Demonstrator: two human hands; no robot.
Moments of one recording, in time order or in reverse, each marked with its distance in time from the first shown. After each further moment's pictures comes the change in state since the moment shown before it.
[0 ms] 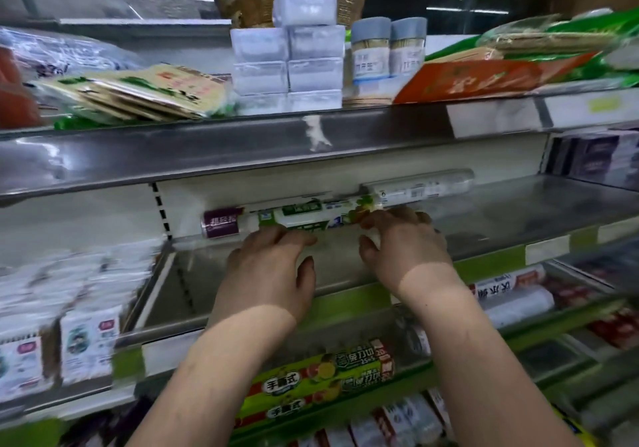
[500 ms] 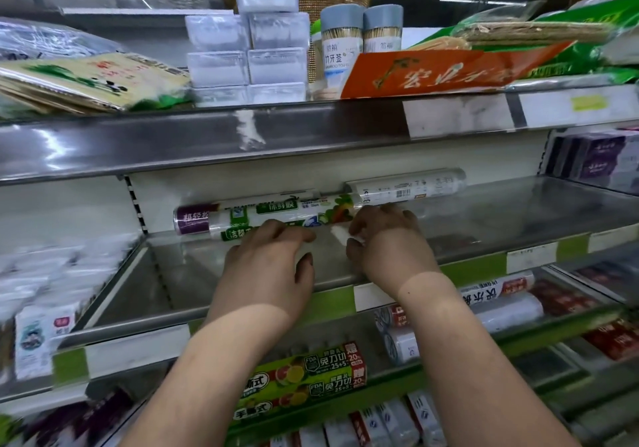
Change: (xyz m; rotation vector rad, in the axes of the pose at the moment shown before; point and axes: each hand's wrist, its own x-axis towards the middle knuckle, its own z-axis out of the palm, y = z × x) left_hand 0.017 0.042 0.030 -0.013 0.002 -0.054; right_hand 0.030 0.043 0.010 0.149 -0.013 -0.059
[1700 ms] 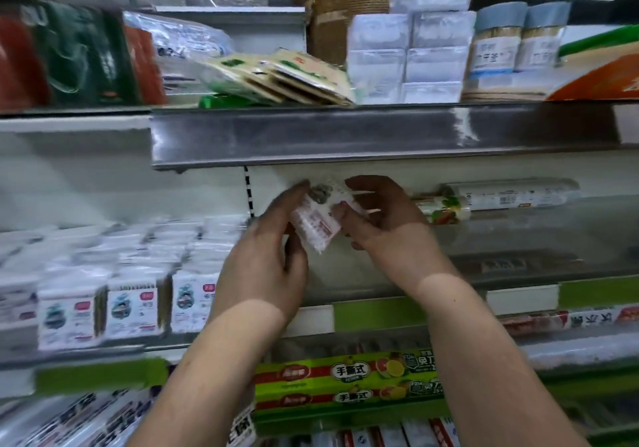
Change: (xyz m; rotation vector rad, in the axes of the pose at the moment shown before) left_hand -0.040 -0.115 -0.066 -0.329 0.247 -0.123; right_hand -0.017 -0.142 0.041 0.950 -0.036 -0.197
